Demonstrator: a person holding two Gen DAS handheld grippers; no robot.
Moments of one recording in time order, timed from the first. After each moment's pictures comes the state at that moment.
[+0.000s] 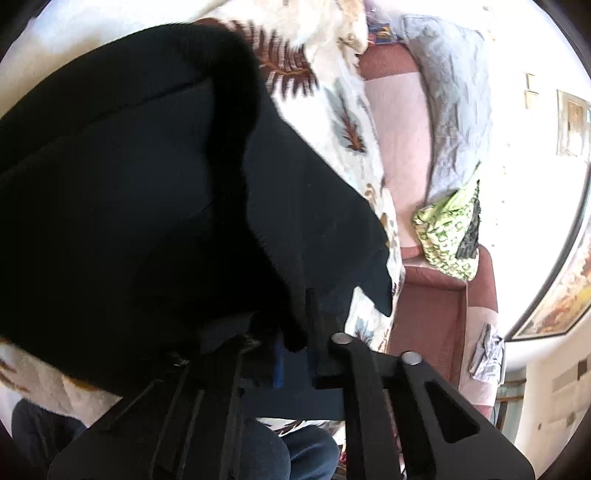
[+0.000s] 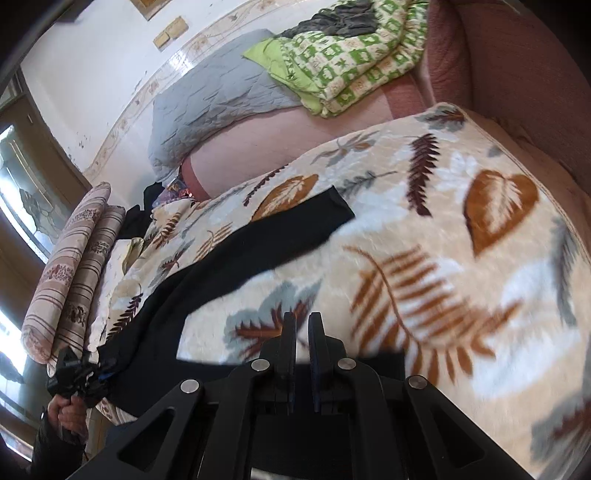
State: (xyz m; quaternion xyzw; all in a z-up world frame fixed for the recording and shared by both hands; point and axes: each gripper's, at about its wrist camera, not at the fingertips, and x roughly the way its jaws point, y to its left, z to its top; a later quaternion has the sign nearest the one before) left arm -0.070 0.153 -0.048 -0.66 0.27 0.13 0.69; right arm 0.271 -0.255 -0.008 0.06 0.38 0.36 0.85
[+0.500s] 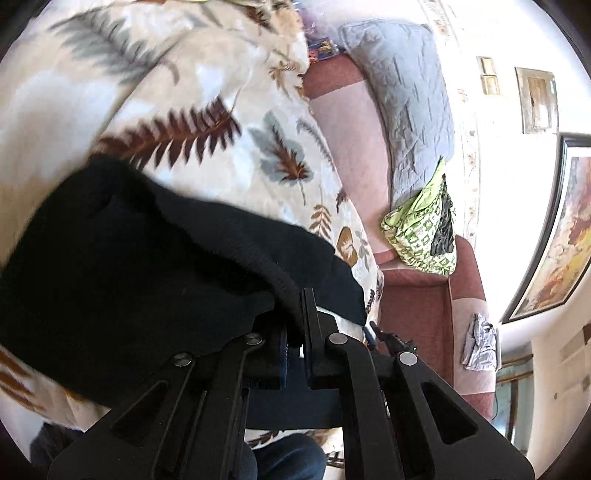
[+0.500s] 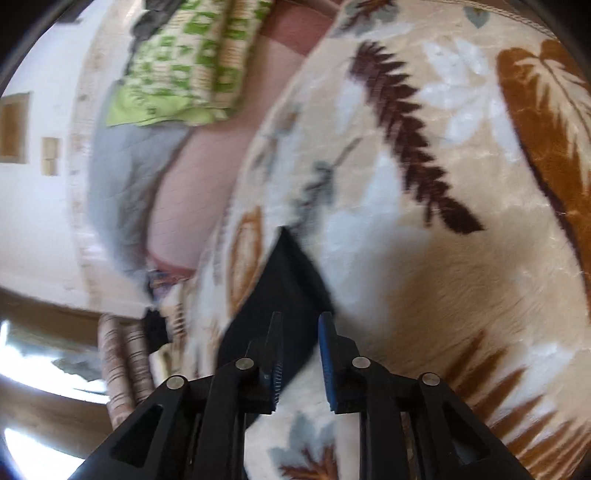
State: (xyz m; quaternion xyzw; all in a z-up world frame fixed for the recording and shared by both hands) left arm -0.057 0.167 0.016 -0.60 0.23 0.11 0.75; right arm 0.448 -0.221 -0.061 0.32 0.50 0.30 0.75
